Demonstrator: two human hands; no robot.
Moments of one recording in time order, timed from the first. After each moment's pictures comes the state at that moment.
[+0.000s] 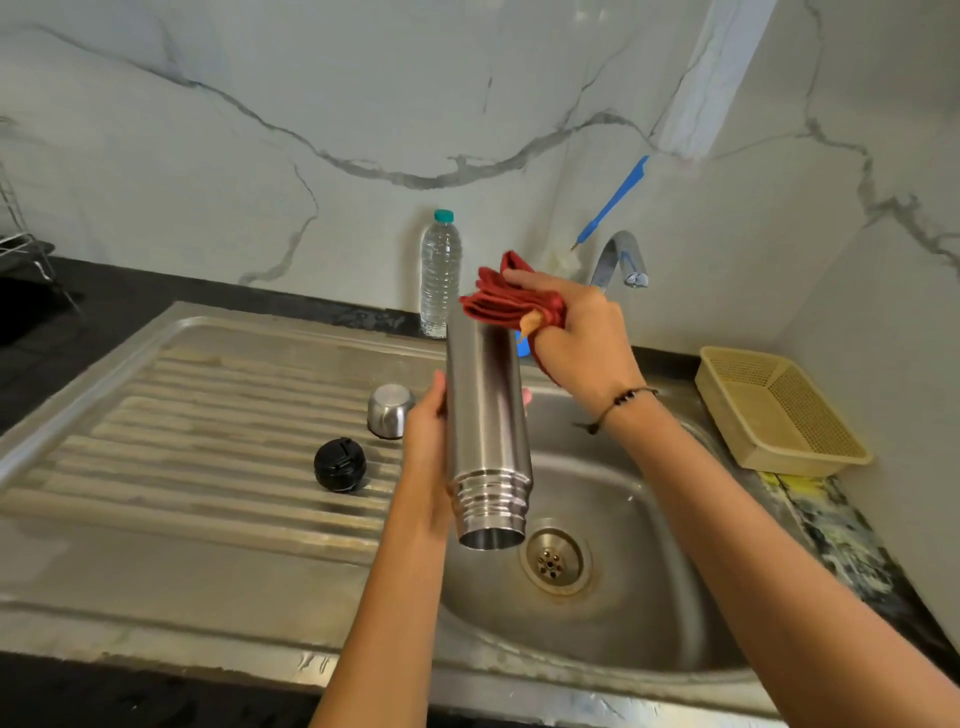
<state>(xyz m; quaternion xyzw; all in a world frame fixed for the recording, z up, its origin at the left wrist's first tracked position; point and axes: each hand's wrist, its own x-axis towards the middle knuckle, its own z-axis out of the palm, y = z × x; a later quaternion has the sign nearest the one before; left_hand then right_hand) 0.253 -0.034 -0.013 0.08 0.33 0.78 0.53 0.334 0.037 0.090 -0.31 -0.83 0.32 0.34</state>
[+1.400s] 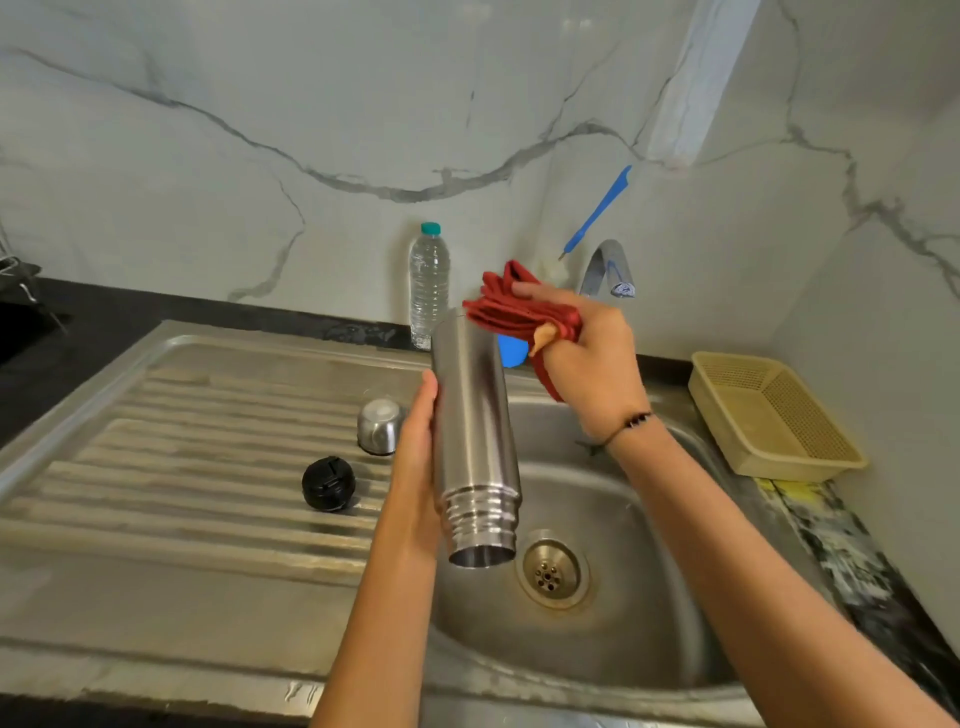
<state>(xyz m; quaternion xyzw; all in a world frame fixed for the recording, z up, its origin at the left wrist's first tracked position) 0.256 -0.031 -0.005 0.10 0.42 0.78 0.45 0.343 0.046 0.082 -0.29 -0.77 0.40 0.40</state>
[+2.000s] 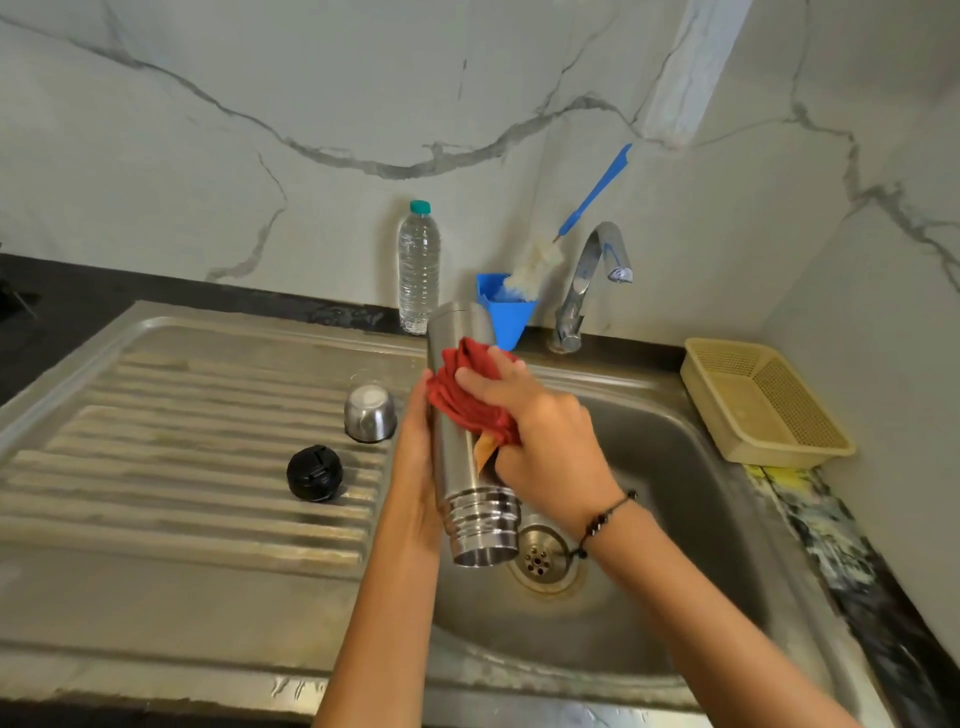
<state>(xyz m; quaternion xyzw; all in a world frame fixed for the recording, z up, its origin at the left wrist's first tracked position) 0.260 -0.022 -0.016 0.04 0.26 0.79 0.55 0.360 0.002 0.046 -0.26 -0.90 0.23 0.24</state>
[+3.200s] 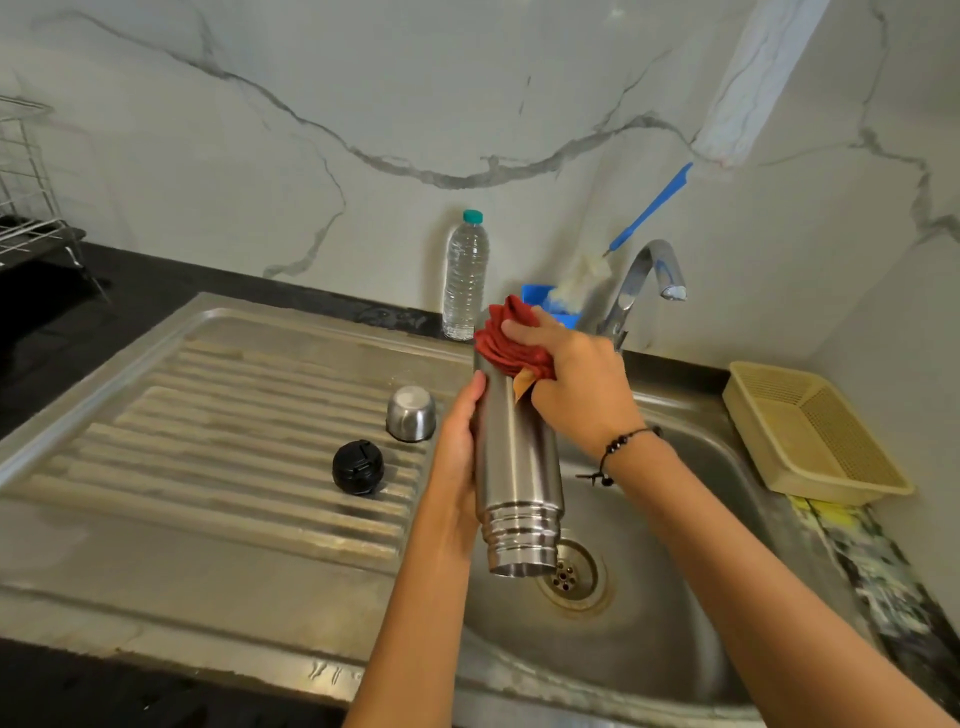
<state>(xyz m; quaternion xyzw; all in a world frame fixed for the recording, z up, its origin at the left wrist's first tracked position) 0.248 -0.026 -0.018 0.10 0.32 0.78 0.53 0.322 0.027 0.074 -0.30 -0.91 0.19 0.20</state>
